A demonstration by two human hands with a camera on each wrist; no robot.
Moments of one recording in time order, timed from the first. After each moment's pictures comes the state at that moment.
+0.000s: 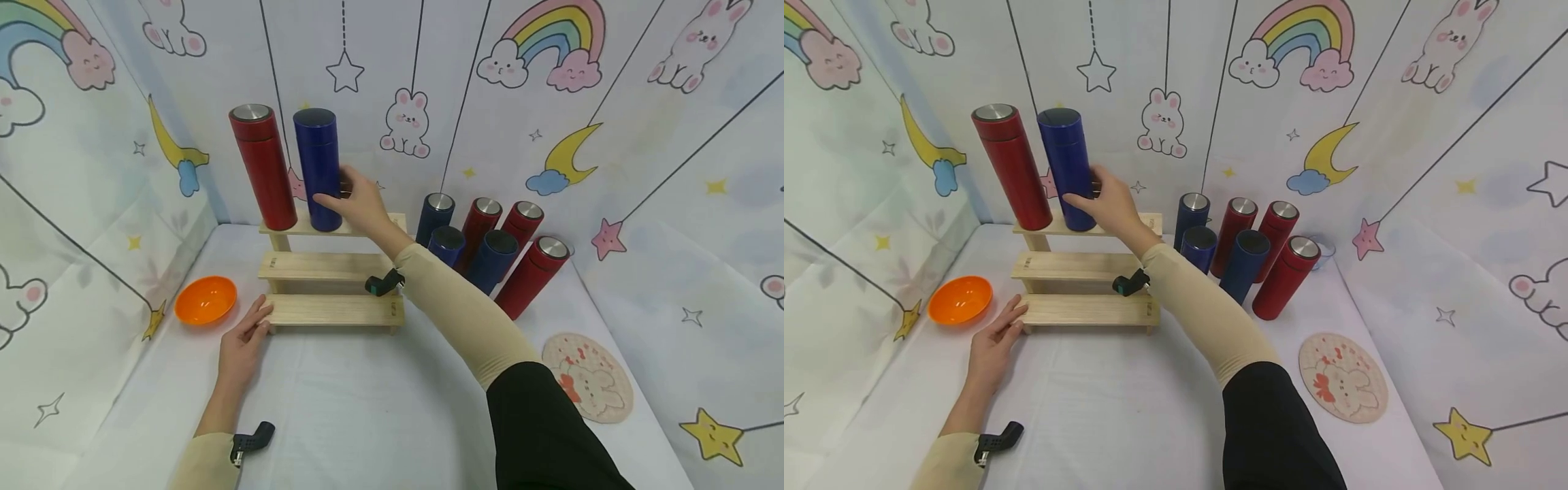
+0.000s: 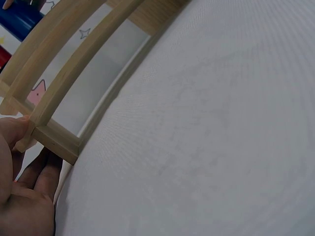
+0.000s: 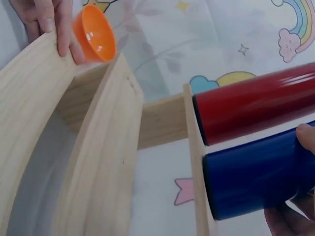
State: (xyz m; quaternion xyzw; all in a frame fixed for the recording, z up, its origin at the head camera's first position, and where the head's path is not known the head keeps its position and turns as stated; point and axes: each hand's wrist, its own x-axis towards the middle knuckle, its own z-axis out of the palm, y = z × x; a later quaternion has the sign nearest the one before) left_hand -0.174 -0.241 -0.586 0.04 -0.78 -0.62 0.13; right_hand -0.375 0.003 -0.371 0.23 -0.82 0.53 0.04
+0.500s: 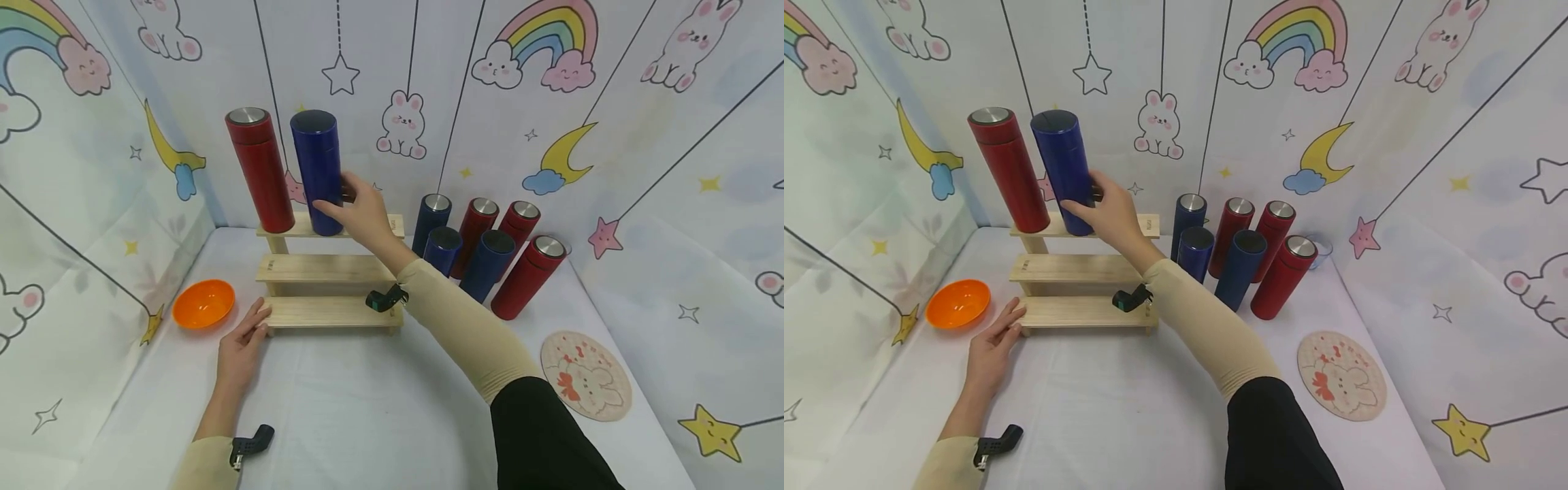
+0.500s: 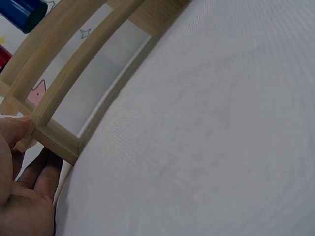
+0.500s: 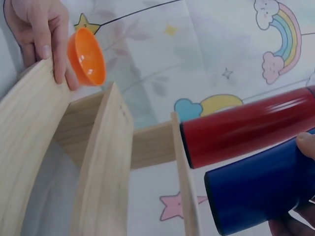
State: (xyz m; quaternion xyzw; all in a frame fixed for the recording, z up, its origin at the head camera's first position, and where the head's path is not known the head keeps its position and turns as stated) left_hand -0.175 -0.241 -0.587 0.05 -0.78 -0.61 0.13; right_hand -0.349 0.010 -0.368 0.23 -0.81 0.53 0.08
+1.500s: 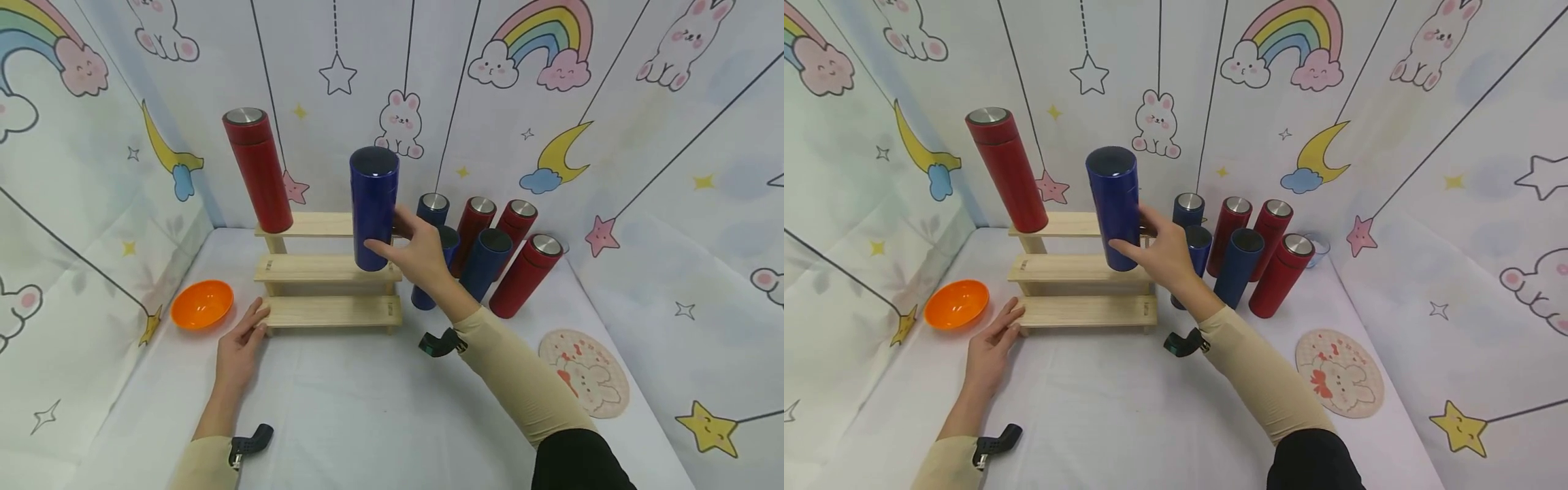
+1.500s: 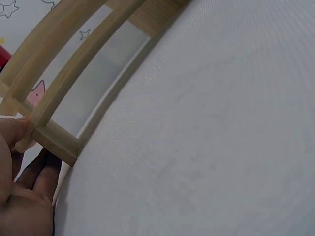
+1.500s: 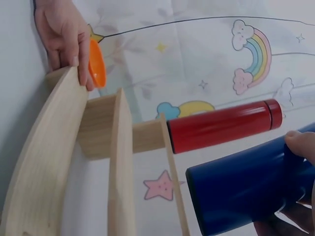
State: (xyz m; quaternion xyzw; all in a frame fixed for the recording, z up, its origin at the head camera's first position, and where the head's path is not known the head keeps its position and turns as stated) left_hand -0.172 -0.240 -0.585 0.04 -0.79 -0.60 0.13; right_hand -0.276 0.105 -0.381 0.26 -0.80 0.51 0.16
